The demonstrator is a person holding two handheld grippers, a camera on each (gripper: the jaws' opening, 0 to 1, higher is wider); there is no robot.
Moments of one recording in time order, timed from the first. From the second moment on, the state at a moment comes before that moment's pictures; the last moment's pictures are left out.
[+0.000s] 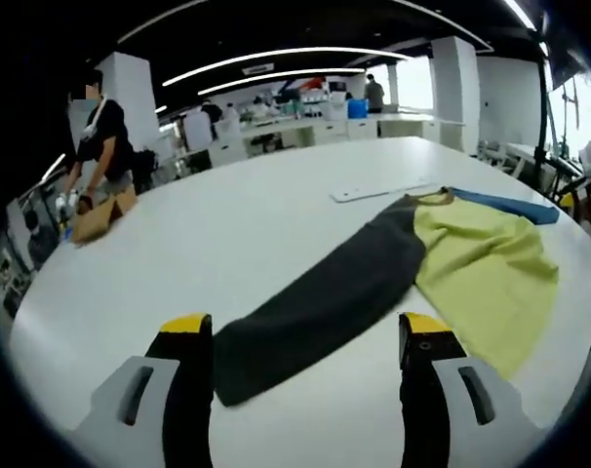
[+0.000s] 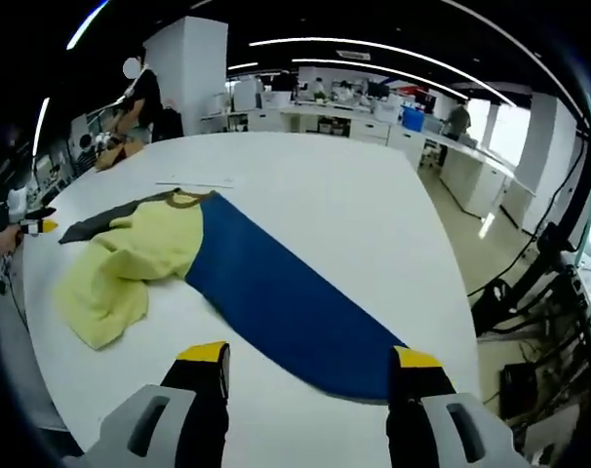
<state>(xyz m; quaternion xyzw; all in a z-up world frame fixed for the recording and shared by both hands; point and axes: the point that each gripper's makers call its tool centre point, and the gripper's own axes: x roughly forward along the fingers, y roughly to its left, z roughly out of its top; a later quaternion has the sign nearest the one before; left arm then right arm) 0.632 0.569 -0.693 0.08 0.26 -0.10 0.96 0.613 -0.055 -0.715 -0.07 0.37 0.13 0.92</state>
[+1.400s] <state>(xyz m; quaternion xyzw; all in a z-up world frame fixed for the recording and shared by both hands) 0.551 0.439 -0.740 0.04 0.29 -0.24 0.93 0.618 0.112 -0.766 -0.07 0.34 0.30 0.89</state>
